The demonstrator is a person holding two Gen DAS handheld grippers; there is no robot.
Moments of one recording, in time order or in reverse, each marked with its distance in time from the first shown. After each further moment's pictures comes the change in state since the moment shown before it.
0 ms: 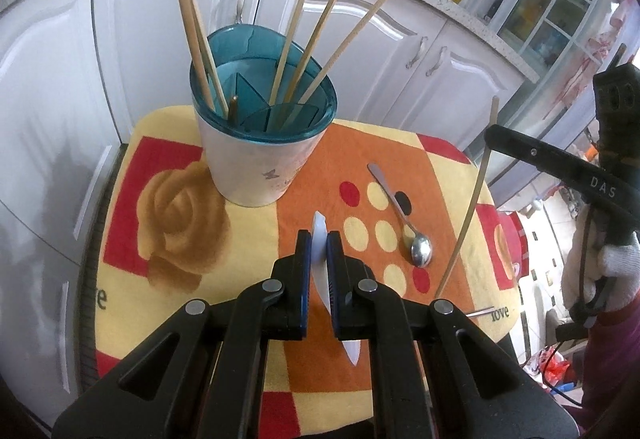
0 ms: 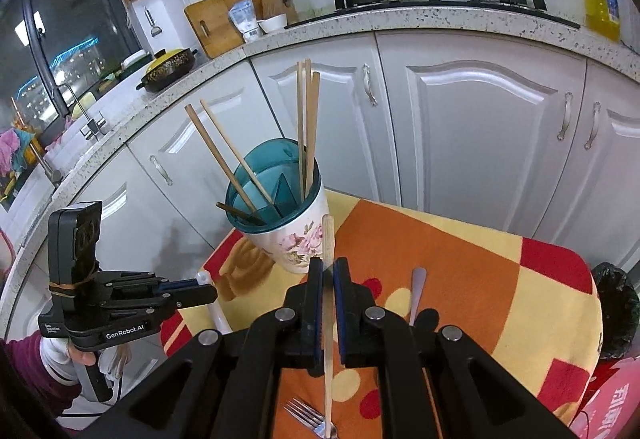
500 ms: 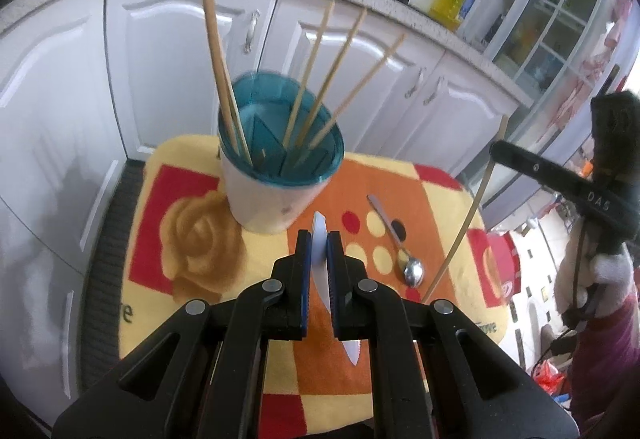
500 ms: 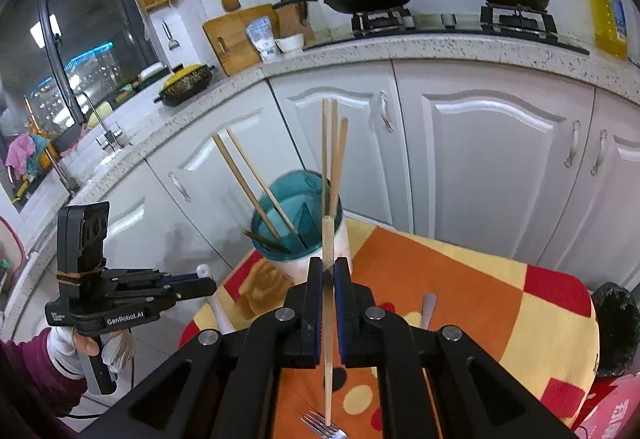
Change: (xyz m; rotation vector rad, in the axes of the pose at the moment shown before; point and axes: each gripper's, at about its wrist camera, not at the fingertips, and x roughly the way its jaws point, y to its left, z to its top) left arm -0.041 0.014 0.019 -0.028 -0.077 -0.019; right arm -0.024 0.014 0.023 -0.025 -0.066 0.052
